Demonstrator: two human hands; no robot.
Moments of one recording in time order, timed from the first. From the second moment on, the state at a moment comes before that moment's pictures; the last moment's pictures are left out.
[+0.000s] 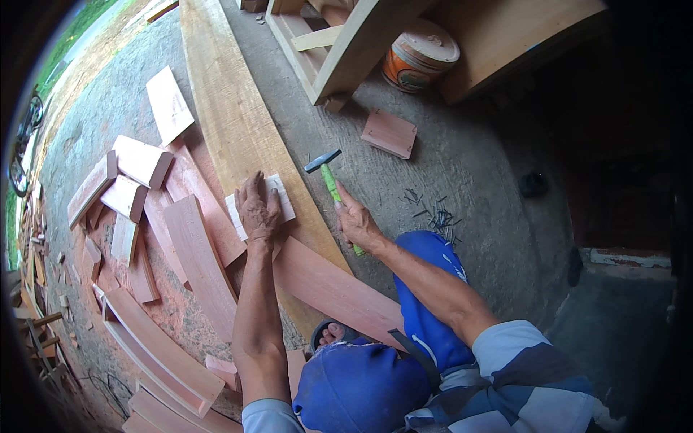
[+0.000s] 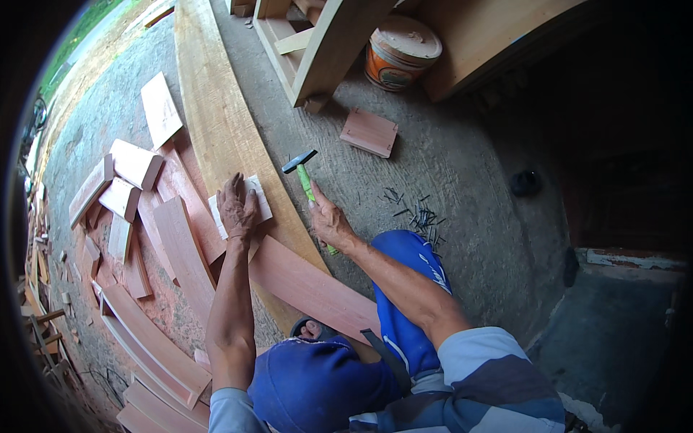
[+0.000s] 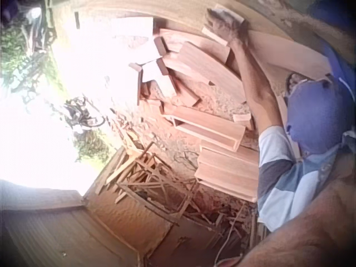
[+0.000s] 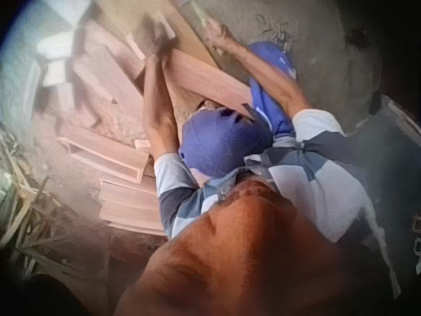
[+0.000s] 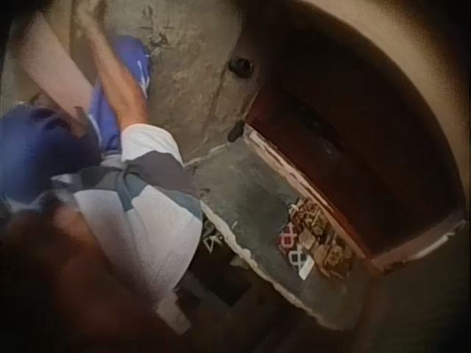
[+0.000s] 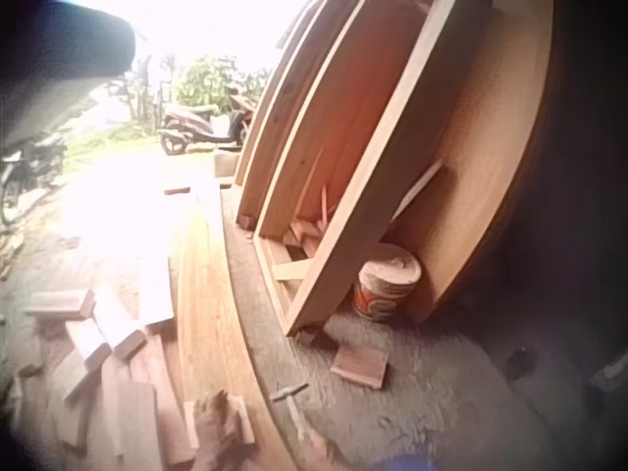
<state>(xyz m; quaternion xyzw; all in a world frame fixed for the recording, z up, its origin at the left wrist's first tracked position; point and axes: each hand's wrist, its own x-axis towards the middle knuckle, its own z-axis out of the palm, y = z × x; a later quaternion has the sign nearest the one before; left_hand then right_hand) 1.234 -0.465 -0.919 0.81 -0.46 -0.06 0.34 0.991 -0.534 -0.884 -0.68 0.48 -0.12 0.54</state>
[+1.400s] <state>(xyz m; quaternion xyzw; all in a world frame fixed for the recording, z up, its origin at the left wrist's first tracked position) 1.232 -0.471 -0.897 0.84 -0.51 -0.16 0.11 0.792 -0.630 -0.885 -0.56 0.67 -0.12 0.48</state>
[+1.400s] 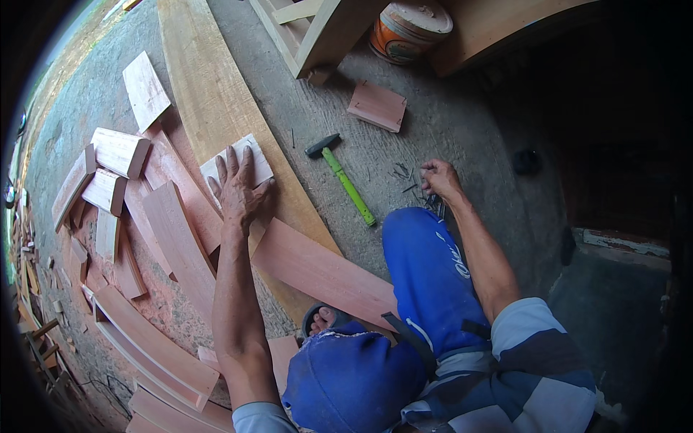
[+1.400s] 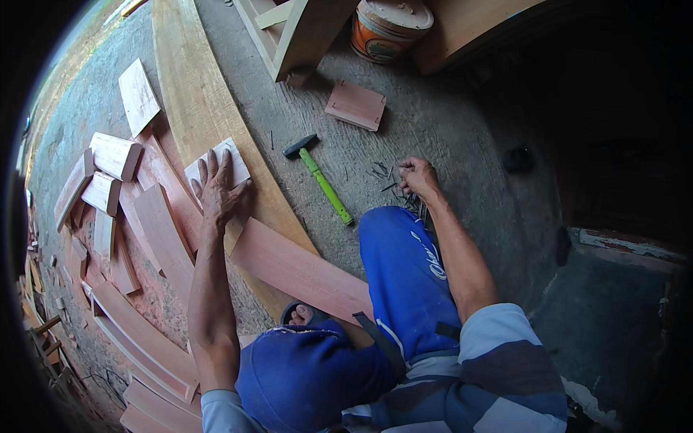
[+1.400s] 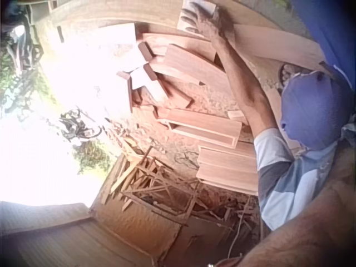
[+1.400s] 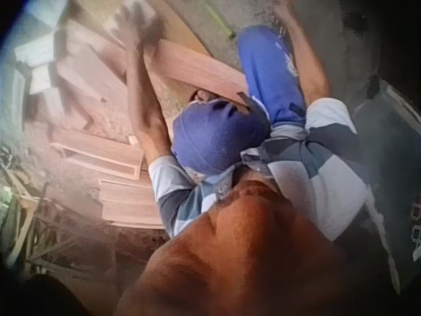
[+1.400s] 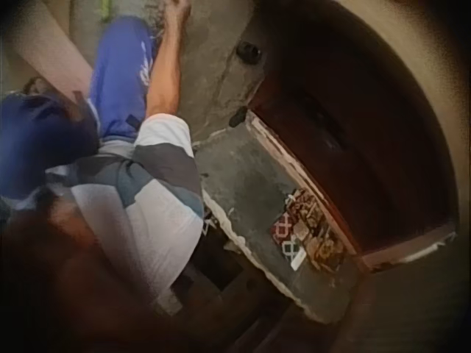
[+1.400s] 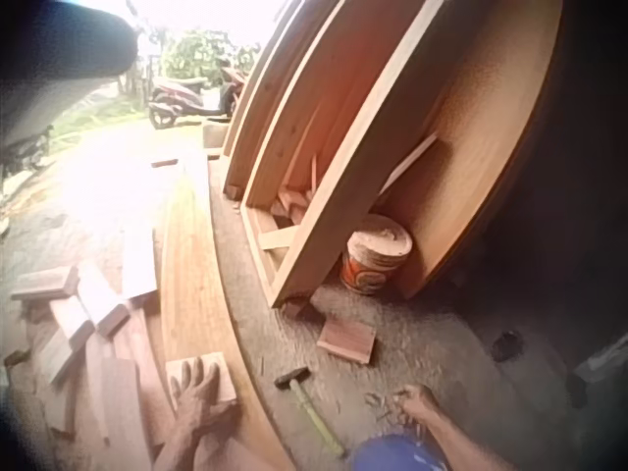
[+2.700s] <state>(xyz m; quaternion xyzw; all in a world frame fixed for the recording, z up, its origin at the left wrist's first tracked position) 1.216 -0.467 -0.925 0.80 -0.43 -0.12 0.40 1.072 -0.584 -0.867 -0.90 0.26 -0.17 0.32</state>
